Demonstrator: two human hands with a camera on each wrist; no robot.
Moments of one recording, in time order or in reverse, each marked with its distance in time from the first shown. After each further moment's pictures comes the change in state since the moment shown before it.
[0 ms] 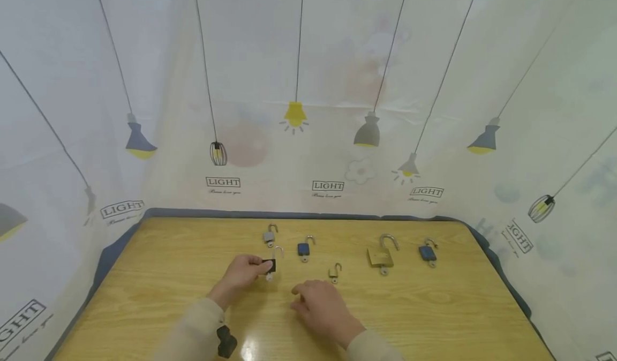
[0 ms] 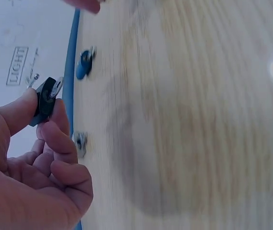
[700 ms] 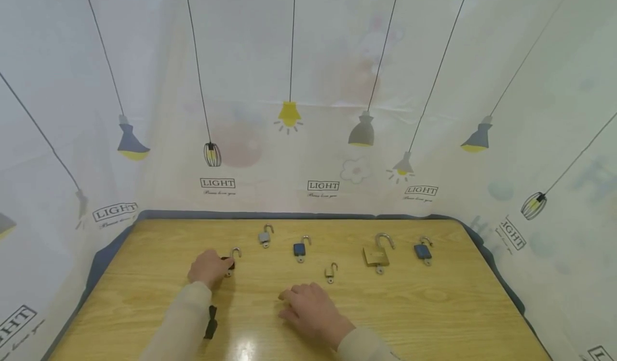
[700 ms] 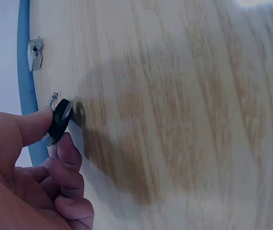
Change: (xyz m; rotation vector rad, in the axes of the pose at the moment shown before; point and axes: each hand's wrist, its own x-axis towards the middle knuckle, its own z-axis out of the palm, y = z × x) left_hand 0.019 -0.022 -0.054 0.526 0.195 -0.142; right_hand 0.000 -0.006 0.006 -0.120 -0.064 -0.128
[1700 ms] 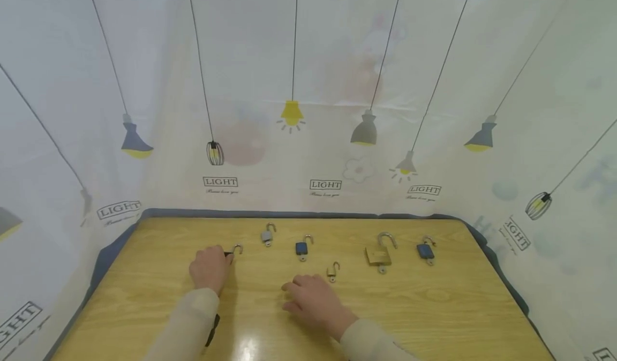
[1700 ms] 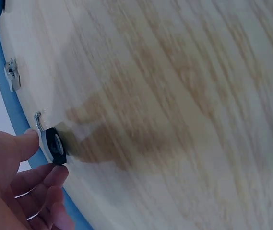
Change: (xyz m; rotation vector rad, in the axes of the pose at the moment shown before) left_hand 0.006 -0.001 0.011 0.360 0.290 0.149; right_hand 0.007 0.009 -0.005 -0.104 0.031 -0.042
